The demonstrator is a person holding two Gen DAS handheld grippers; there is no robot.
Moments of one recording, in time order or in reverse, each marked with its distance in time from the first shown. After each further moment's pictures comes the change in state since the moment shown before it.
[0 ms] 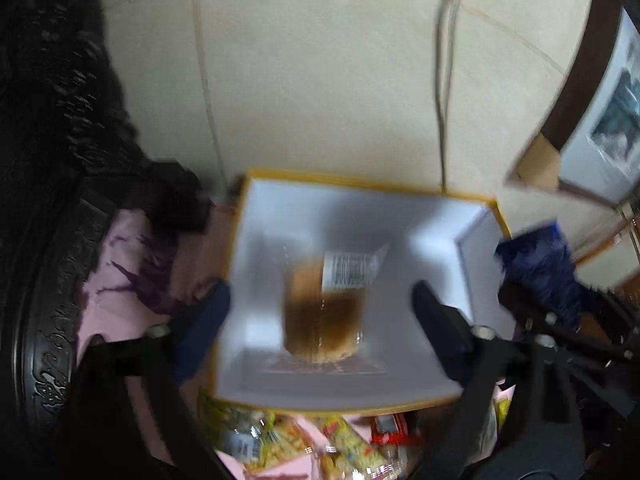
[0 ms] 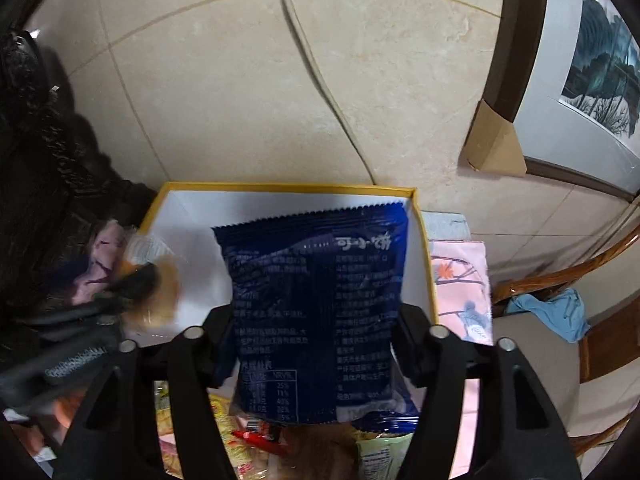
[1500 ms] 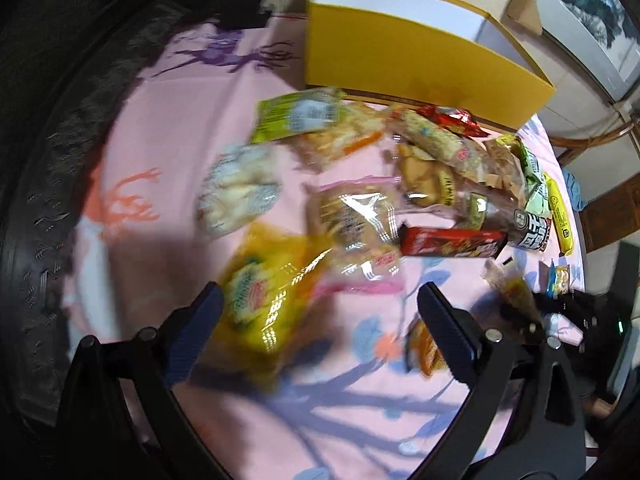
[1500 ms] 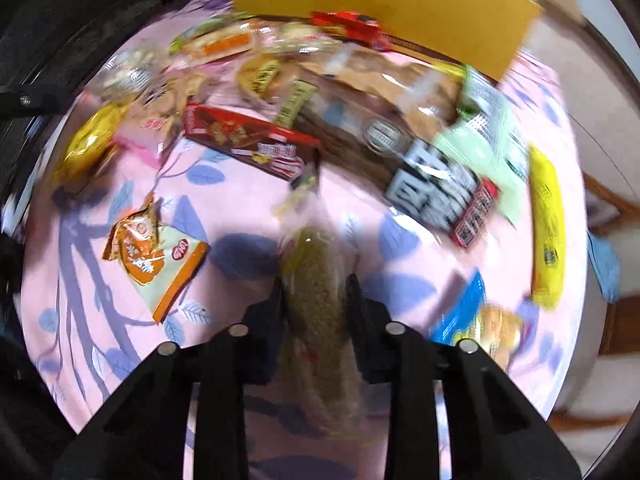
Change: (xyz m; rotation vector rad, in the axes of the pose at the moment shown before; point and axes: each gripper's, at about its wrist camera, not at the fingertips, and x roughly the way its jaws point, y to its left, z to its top) left arm -0.076 0.058 -0.264 0.048 0.305 0.026; right arm -0.014 0.011 -0.332 -0.298 0.262 0.158
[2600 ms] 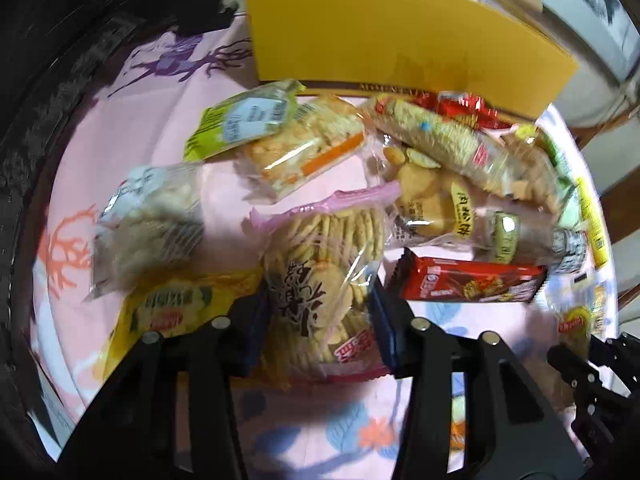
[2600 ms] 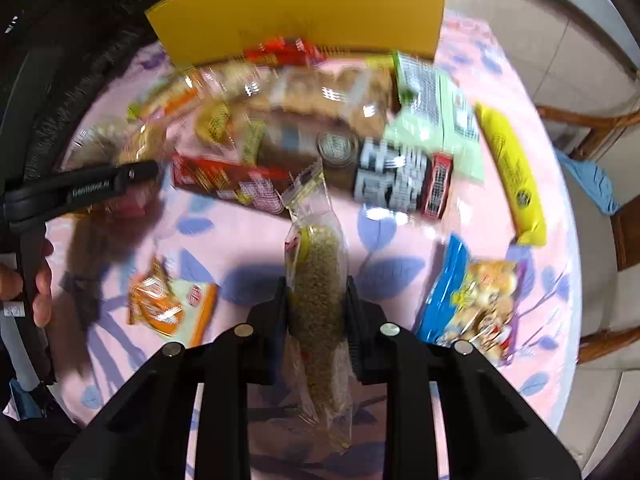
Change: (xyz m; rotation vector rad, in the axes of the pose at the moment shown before) left arm 0.058 -0.022 0.017 0.033 -0.038 0.011; right arm -0.022 -0.008 0.000 0.255 -0.052 -0.013
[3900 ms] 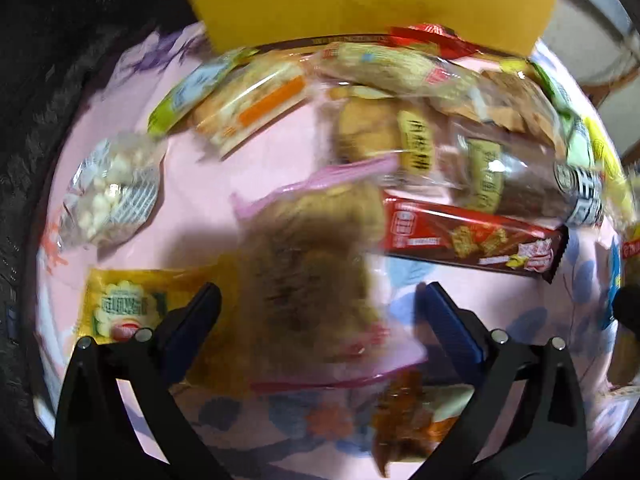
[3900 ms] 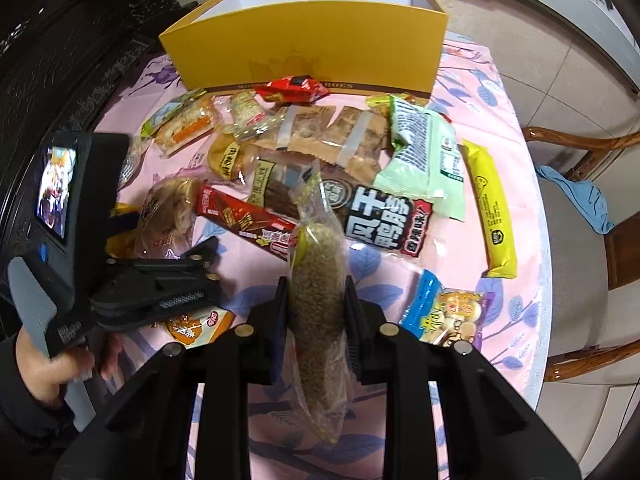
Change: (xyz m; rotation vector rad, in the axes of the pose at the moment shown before) left arm 0.019 -0.033 -0.019 0.055 0.051 0.113; right arm -0.027 -0.004 0.016 -0.019 -0.007 -0.001
